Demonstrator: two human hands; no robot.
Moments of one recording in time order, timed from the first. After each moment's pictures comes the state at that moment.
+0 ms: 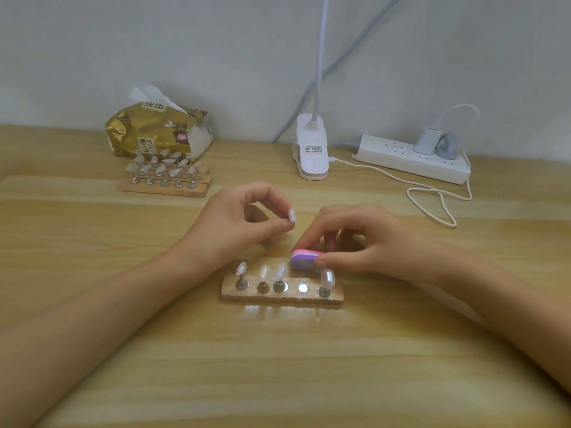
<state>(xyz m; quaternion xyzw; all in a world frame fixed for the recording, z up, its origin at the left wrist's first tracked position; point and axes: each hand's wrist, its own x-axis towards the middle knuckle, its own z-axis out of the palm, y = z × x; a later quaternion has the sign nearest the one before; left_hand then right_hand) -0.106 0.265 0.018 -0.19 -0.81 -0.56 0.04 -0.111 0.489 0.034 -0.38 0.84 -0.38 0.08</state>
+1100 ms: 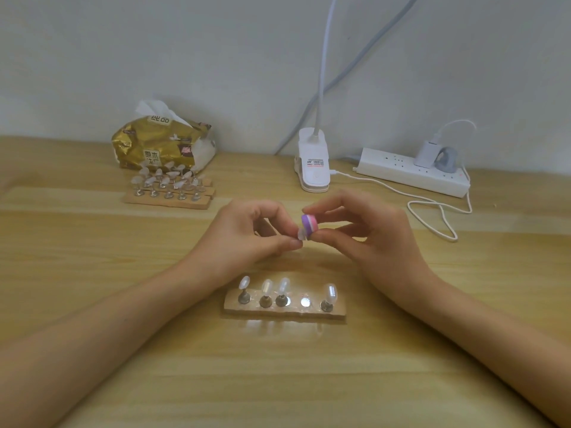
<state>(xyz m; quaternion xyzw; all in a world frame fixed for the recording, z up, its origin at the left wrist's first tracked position) -0.107 0.268 0.019 -0.19 -0.81 -0.55 0.04 -0.107 0.471 0.022 -0.32 0.80 -0.47 -0.17</state>
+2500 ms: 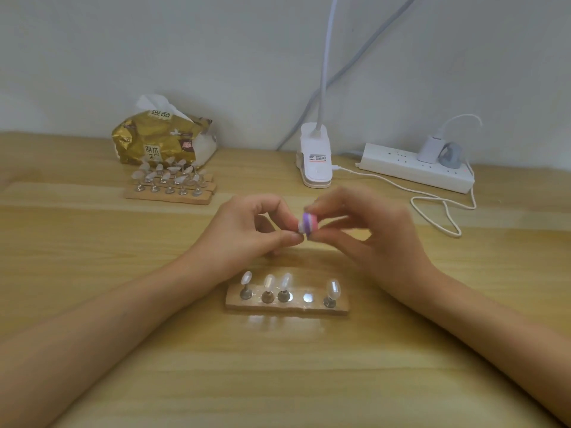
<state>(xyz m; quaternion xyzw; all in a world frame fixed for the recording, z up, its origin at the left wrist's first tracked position) -0.106 0.270 0.019 -0.17 -0.81 -0.56 0.04 -0.105 0.472 0.024 -0.34 0.81 -0.45 -0.18</state>
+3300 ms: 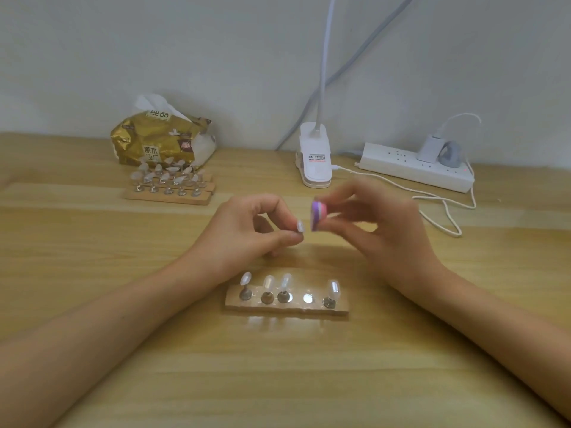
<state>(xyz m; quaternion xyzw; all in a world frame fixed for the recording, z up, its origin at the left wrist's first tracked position) -0.103 0.271 0.022 -0.17 -0.81 -0.56 0.04 -0.107 0.474 0.026 -0.32 0.80 -0.46 -0.19</state>
